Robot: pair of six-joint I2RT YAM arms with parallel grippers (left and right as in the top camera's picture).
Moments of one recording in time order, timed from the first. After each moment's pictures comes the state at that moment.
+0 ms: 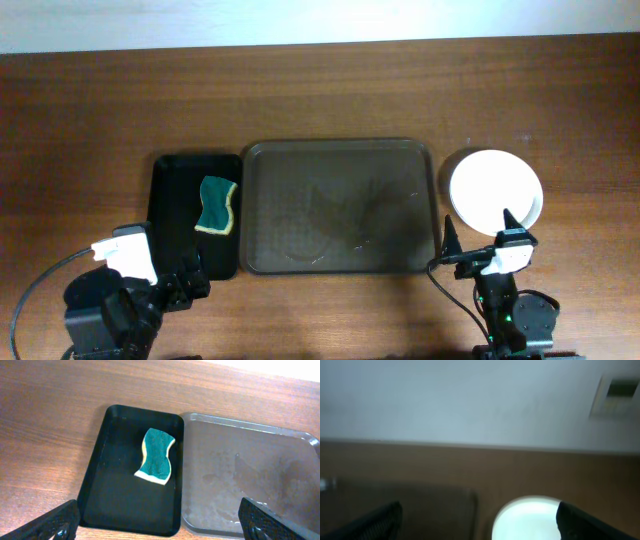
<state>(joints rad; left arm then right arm) 0.12 0.50 0.85 -0.98 0.10 -0.10 -0.01 0.01 0.01 -0.03 -0.09 -0.01</state>
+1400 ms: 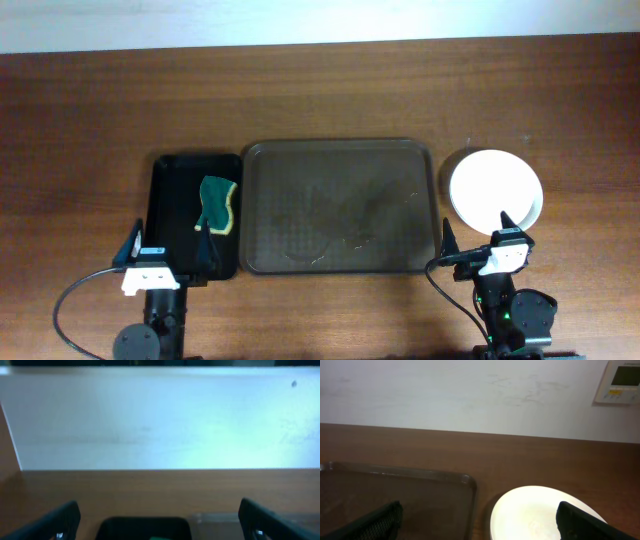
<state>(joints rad) 0.08 0.01 0.12 -0.01 0.08 -0.02 -0.01 0.01 0.01 -0.07 -0.09 -0.03</state>
